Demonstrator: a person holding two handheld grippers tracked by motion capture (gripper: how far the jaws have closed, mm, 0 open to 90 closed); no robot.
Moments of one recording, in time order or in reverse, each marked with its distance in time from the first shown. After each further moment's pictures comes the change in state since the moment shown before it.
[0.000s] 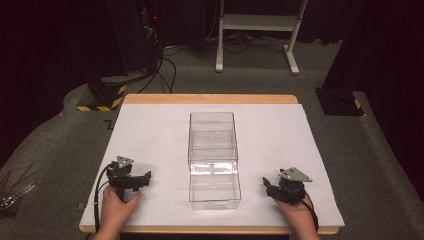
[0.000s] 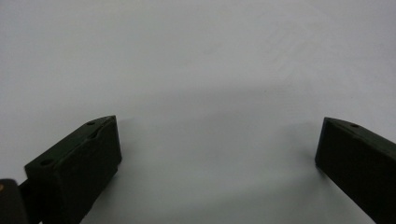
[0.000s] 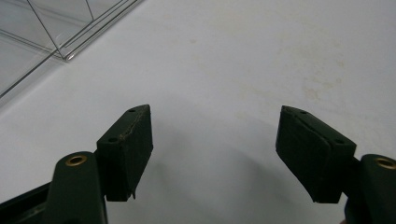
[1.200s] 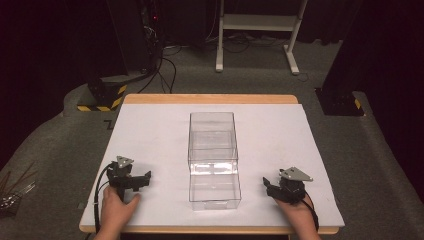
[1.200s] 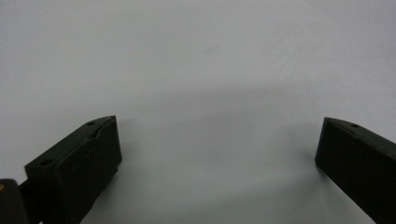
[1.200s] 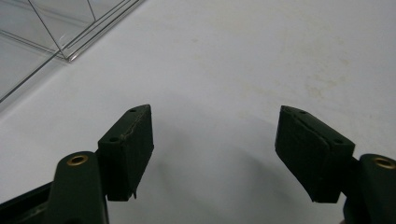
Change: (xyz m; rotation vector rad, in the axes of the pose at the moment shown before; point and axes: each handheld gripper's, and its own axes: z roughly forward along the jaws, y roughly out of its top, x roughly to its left) left arm 0.000 0.000 0.000 -0.001 0.001 -0.001; right arm -0.002 0.000 0.000 0.001 0.016 0.006
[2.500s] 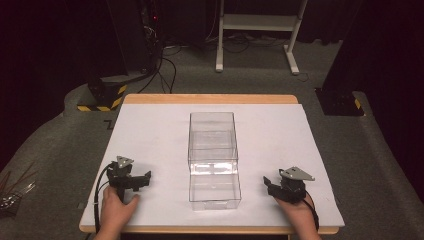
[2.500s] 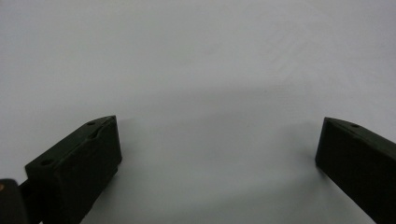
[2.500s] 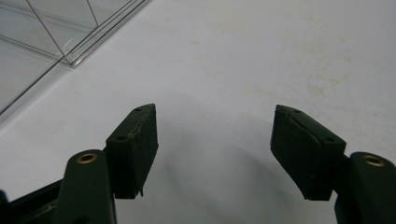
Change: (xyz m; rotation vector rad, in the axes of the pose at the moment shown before) left arm 0.000 0.000 0.000 0.000 0.001 0.002; right arm -0.003 0.000 0.000 -0.005 0.023 0.024
